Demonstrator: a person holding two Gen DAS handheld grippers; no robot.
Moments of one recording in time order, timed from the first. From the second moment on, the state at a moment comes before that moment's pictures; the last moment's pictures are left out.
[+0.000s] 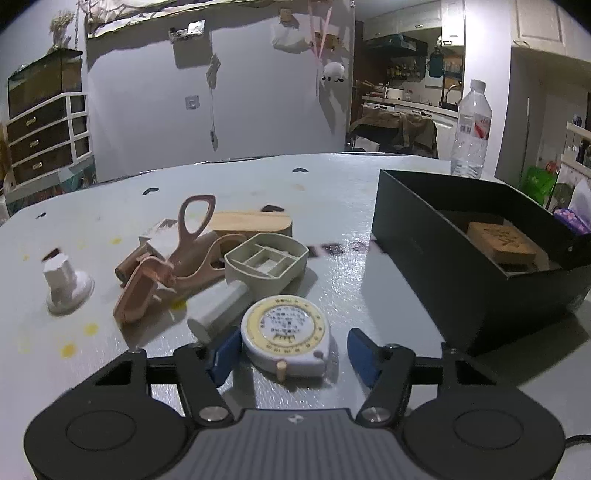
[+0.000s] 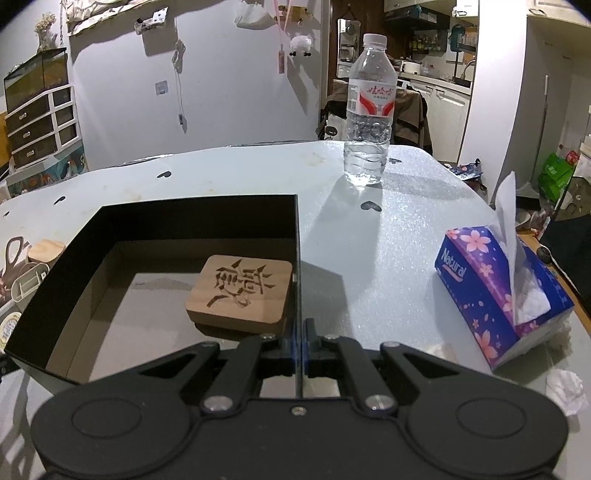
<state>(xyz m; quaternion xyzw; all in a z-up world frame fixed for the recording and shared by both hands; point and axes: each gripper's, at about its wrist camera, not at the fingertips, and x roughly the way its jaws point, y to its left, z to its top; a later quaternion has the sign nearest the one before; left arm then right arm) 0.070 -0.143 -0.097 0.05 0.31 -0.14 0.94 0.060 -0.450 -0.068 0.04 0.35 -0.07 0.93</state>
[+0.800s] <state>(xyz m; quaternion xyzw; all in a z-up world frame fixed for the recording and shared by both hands) 0.069 -0.161 -0.045 0.02 0.25 -0.25 0.94 0.060 -0.448 -0.068 0.03 0.34 -0.07 0.94</state>
